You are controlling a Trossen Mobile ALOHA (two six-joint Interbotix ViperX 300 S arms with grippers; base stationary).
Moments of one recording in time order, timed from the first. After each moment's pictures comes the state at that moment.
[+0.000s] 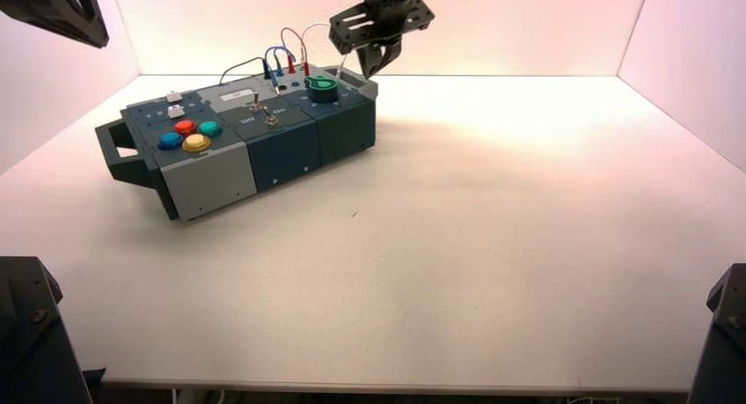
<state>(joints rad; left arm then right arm) 0.00 -0.65 1.02 -0.15 0.64 0.20 0.58 0.54 0.00 -0.19 0.50 0.09</state>
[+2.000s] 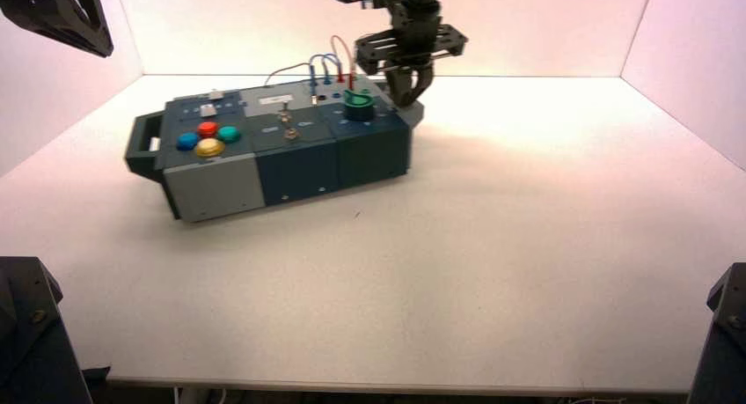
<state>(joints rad) 0.01 -0.60 1.01 -0.15 0.63 0.20 0.52 0.47 0.16 -0.10 0.72 0.11</state>
